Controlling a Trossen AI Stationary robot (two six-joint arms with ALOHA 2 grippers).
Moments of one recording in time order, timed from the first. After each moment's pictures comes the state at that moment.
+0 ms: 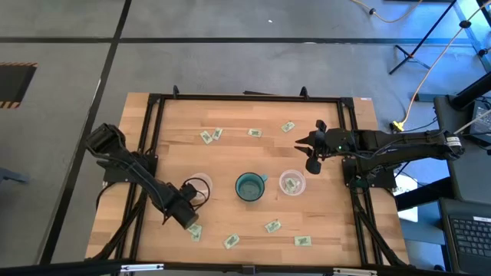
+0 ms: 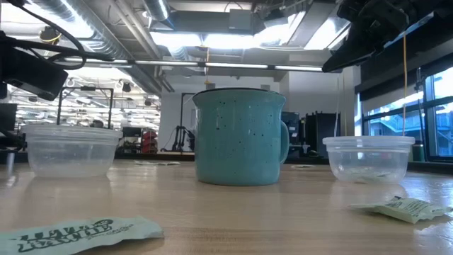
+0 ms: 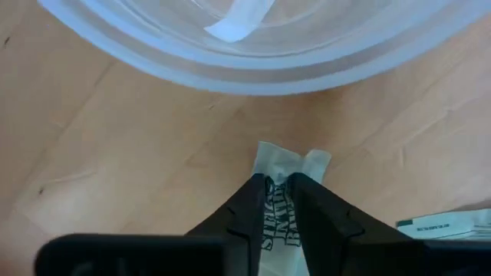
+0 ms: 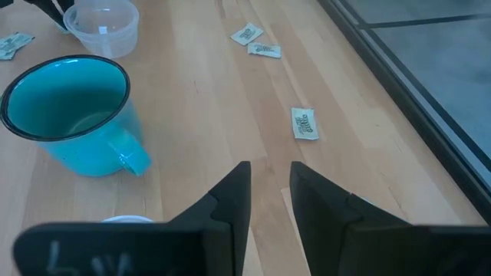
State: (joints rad) left arm -0.70 1.63 0.79 -0.74 -0.07 -1.50; right arm 0.00 0.84 0.65 -0.40 0.28 0.08
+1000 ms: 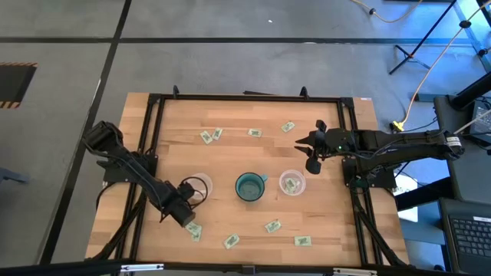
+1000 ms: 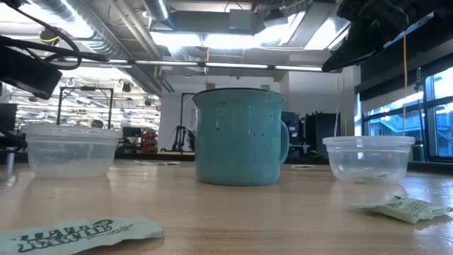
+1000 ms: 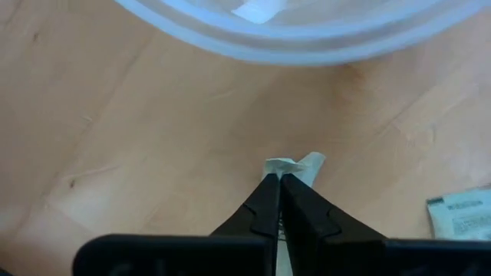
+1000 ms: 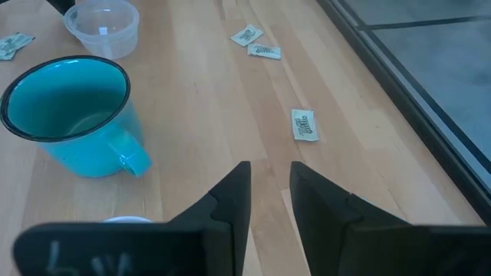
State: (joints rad) left arm -0.70 1.56 0.78 -0.77 -0.05 -1.45; right arm 0.00 0.84 0.65 -0.40 0.28 0.07
